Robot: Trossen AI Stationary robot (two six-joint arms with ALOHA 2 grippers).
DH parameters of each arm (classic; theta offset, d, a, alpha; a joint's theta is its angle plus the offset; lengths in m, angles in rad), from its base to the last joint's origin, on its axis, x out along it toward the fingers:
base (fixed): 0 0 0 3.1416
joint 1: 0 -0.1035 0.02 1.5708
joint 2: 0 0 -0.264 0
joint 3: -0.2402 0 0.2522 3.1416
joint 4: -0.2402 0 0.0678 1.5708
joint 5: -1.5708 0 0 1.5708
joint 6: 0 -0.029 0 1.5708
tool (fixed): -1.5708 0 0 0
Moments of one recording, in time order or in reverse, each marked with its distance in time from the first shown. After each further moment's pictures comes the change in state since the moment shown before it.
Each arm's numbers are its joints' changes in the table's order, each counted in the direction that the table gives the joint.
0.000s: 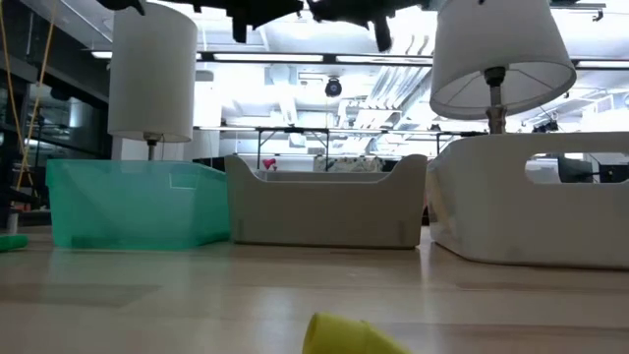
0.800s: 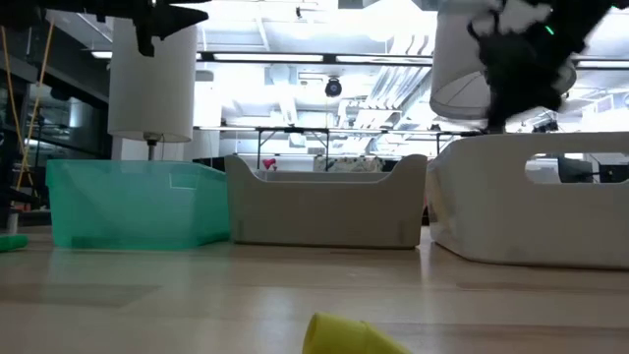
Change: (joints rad) left arm 0.054 -0.607 0.375 -0.038 -0.329 0.114; right arm 0.032 -0.531 0.304 -1.057 0.161 -0.542
